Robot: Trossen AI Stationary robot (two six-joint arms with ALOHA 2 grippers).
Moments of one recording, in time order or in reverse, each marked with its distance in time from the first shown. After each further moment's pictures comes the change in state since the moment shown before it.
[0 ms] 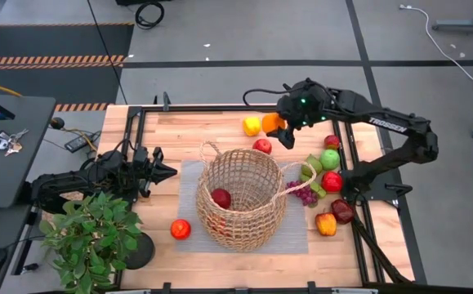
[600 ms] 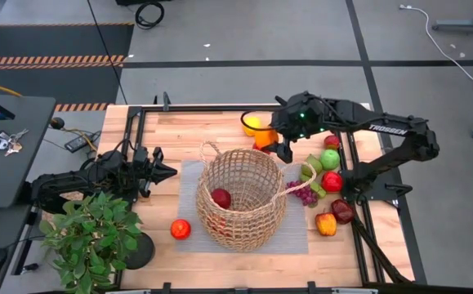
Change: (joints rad) left arm 0.000 0.000 0.000 0.000 0.000 0.000; right arm 0.151 0.007 0.000 0.072 0.001 0.007
